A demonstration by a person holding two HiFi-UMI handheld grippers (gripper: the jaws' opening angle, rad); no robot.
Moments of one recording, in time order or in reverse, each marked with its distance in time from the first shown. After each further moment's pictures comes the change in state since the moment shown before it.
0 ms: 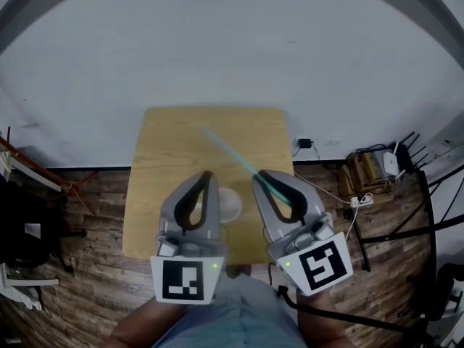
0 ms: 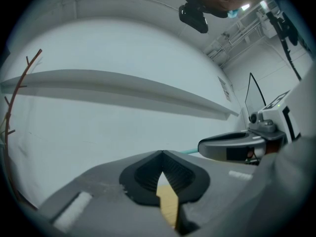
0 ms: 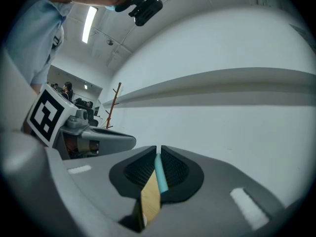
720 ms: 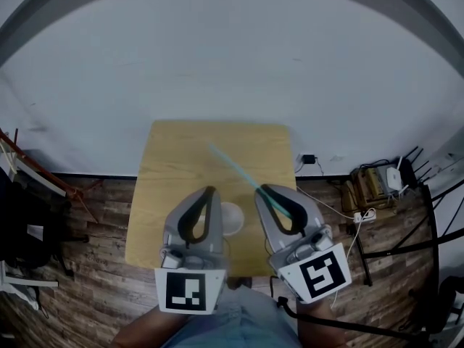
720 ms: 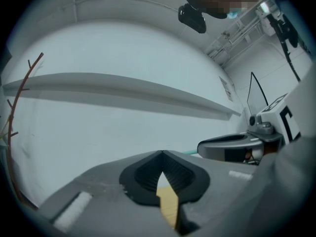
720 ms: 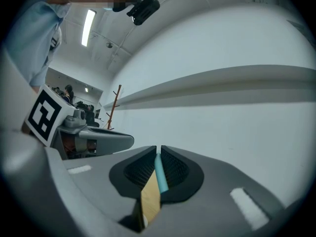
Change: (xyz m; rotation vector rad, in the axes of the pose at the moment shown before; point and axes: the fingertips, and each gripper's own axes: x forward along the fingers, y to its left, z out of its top) left arm -0.004 -0.001 0.005 -0.007 -0.007 0.029; right arm 0.000 -0.003 0.002 0.022 -0.015 0.017
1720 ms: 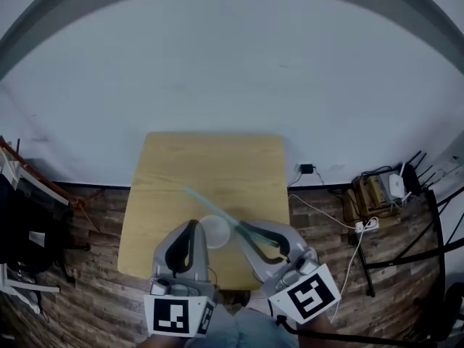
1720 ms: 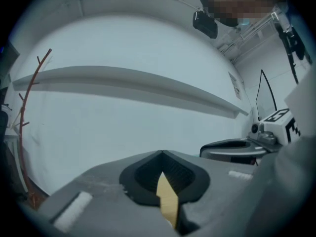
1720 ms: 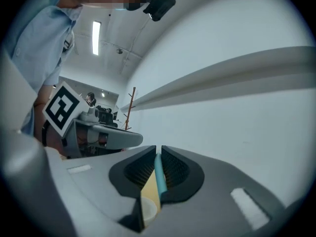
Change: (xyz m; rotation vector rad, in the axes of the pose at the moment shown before) left arm -0.017 -0.027 -0.025 -0.055 0.062 0.069; right arm -0.032 0.010 -0.028 0.033 -0.003 0.196
